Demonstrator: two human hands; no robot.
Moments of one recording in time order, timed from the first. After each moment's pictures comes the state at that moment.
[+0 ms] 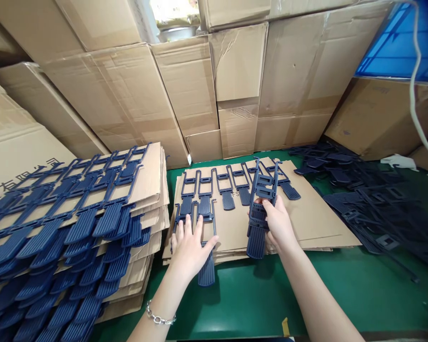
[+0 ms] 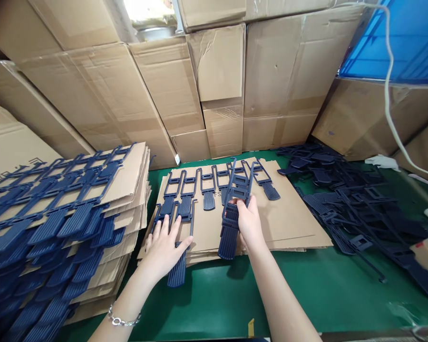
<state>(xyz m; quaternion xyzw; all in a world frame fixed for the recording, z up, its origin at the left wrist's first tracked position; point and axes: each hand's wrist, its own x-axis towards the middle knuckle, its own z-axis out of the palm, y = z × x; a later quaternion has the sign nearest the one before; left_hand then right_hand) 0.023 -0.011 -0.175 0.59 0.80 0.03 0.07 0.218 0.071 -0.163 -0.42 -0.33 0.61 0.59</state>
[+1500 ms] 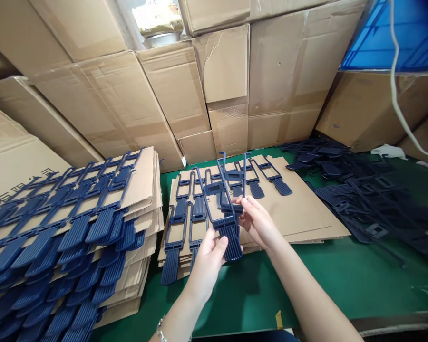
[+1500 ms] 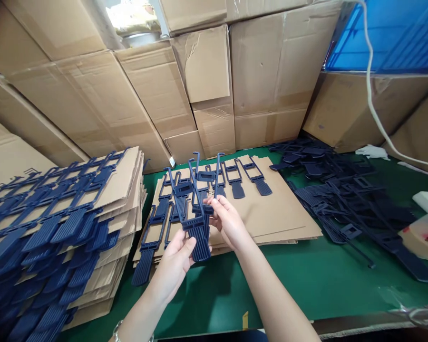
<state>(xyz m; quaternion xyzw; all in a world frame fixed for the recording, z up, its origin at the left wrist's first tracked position) 0.097 -0.032 -0.141 0.35 0.51 0.50 0.61 0.212 0.057 -0.150 -0.24 -0.35 0.75 0.51</state>
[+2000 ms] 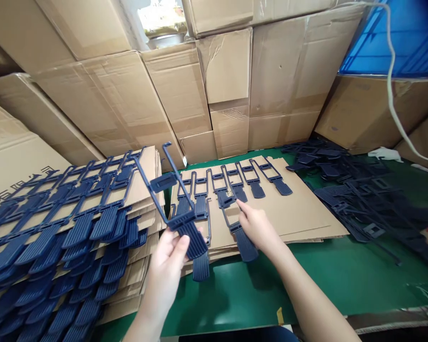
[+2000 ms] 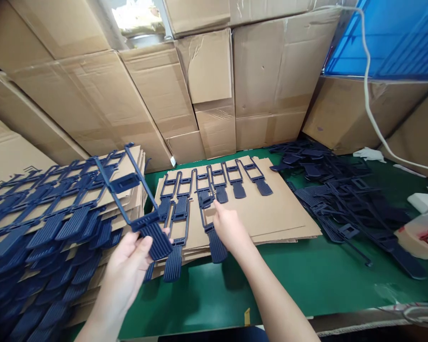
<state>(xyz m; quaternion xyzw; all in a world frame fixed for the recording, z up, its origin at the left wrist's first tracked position) 0.042 -0.060 -0.119 0.38 0.57 0.60 0.43 0.218 0.053 -0.158 -0.55 -0.73 0.30 0.28</state>
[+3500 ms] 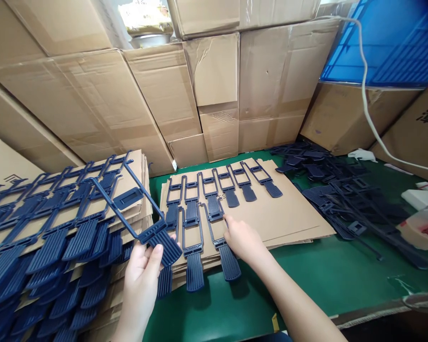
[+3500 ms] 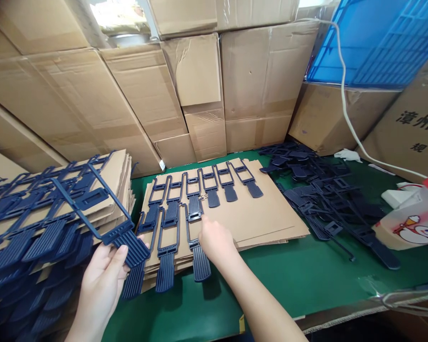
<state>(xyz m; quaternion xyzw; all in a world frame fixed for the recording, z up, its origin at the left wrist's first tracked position) 0.003 -0.050 -0.141 0.38 0.60 0.61 0.35 0.197 0.045 -0.158 -0.59 -0.78 0.22 0.09</state>
